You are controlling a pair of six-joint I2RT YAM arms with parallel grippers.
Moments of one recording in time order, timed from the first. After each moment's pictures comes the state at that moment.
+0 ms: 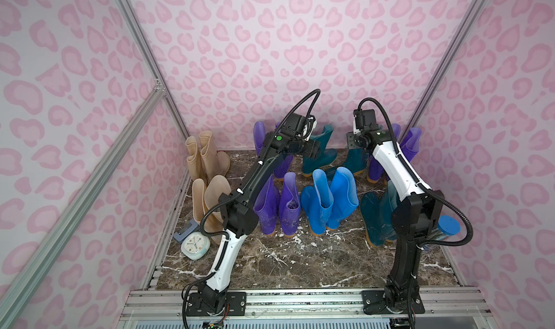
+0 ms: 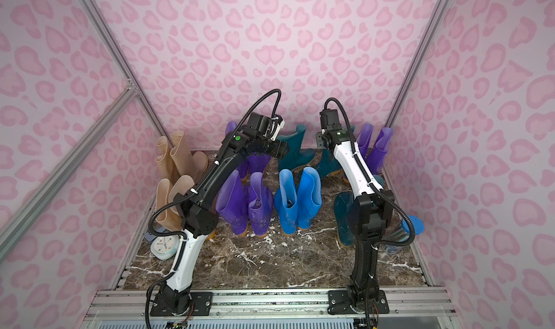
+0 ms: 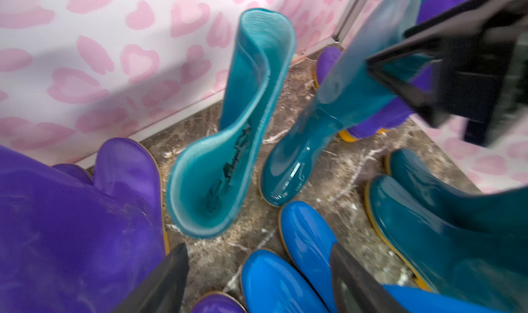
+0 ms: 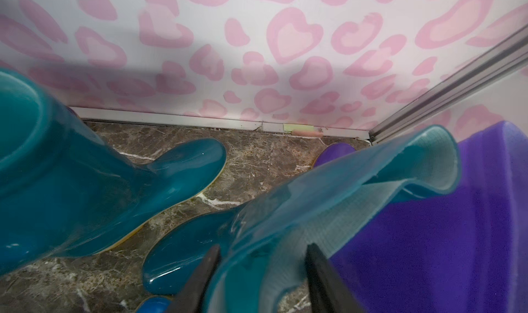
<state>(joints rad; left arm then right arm) -0.59 2.35 2.65 -0.98 0.11 -0.09 0.21 2.03 2.10 -0.79 0.29 0.03</state>
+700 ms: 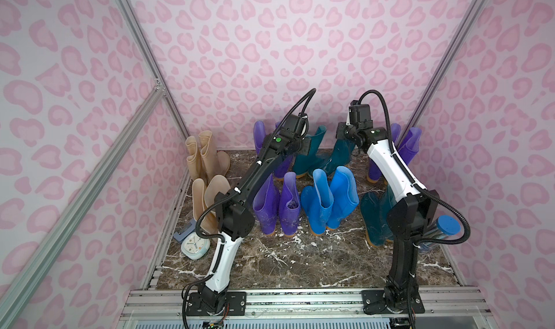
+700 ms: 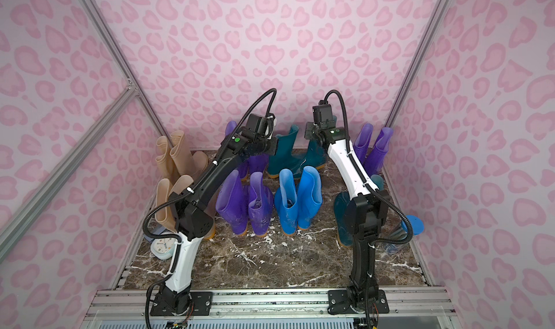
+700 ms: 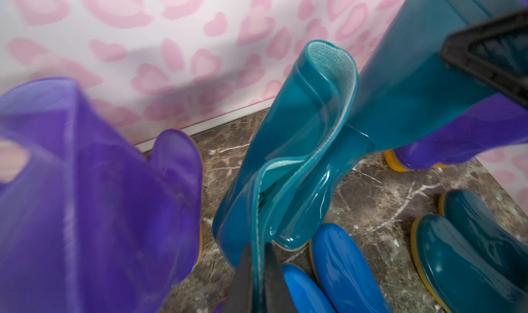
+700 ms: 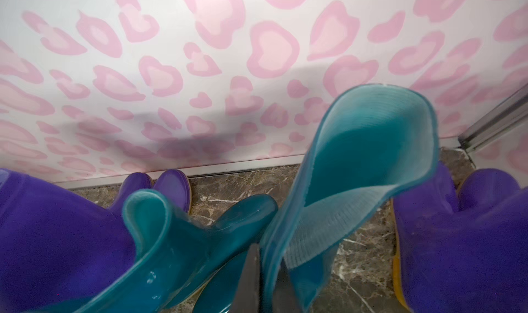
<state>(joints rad) -0.59 2.25 2.46 -0.88 -0.09 -0.19 0.26 2.06 2.15 -0.68 0.17 0.35</state>
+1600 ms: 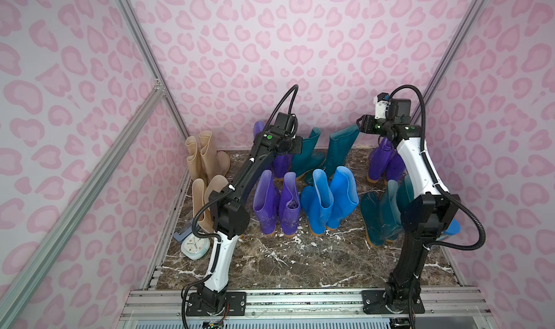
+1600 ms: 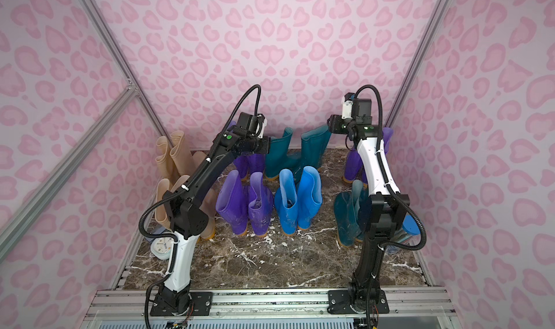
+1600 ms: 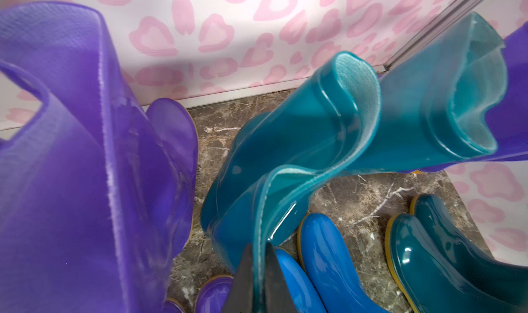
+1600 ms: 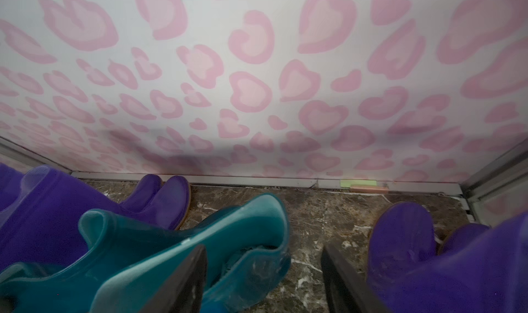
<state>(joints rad) -0.51 2.23 2.43 -0.91 0.07 -0.29 -0.01 2.03 2.20 -0.65 -0.25 0.14</state>
